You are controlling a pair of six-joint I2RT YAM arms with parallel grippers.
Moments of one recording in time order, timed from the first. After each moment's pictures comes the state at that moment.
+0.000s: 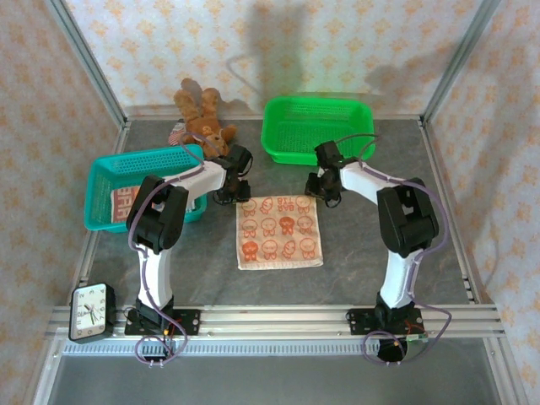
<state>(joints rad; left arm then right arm) -0.38 2.02 1.40 -0.69 -0.01 -0.54 0.36 1.93 1.30 -0.56 -0.16 0.53</state>
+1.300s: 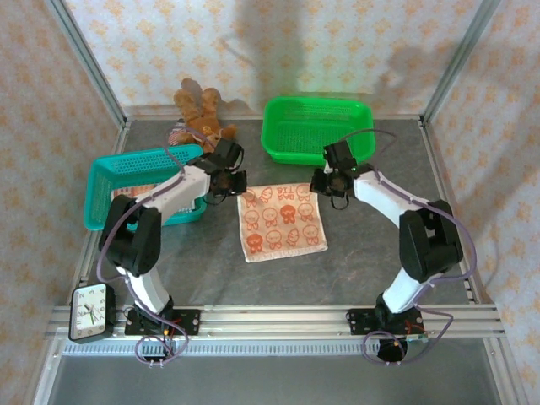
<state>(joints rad) -0.39 1.73 1.25 -0.60 0.02 -0.51 0.37 1.65 1.12 -0.45 -0.14 0.52</state>
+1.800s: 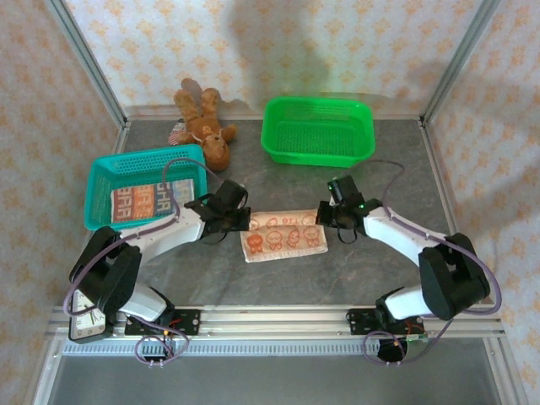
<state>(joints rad) -0.58 1.45 0.82 -0.37 -0.03 -0.57 0.45 1.38 0.74 -0.37 -0.09 0.57</state>
